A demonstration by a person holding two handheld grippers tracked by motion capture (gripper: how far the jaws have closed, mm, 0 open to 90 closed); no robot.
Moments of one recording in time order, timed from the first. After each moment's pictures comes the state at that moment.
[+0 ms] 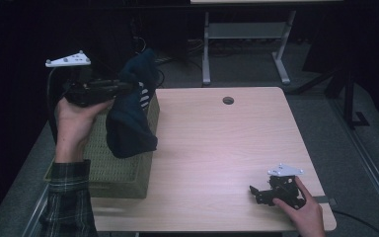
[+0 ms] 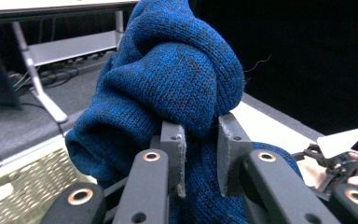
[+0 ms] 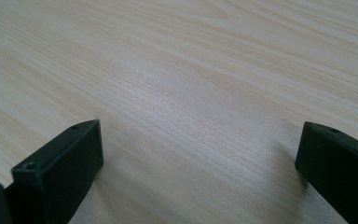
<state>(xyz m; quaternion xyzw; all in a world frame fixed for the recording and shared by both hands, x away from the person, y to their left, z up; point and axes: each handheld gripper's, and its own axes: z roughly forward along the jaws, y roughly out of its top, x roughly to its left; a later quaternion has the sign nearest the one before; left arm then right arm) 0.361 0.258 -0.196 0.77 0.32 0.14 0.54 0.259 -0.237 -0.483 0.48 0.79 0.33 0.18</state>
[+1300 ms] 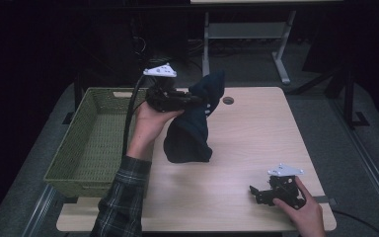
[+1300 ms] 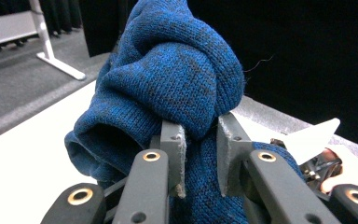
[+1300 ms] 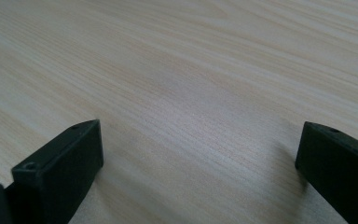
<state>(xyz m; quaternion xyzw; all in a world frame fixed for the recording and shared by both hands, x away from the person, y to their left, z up) 0.401 0.112 -0.260 0.81 0.24 0.05 0.54 0.259 -0.237 -0.483 0.48 0.79 0.33 0.18</state>
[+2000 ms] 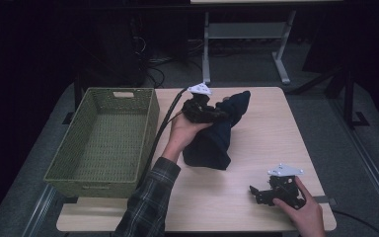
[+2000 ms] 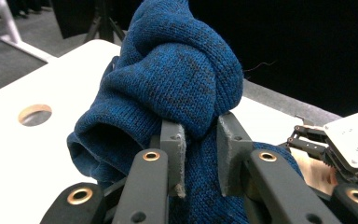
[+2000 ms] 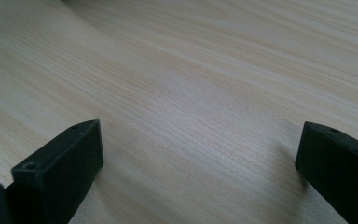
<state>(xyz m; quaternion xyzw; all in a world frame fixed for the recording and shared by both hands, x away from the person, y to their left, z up) 0.432 0.033 -0.337 0.83 0.21 0.02 0.51 0.259 -0.237 -0.483 0.48 0.79 0.33 0.18</state>
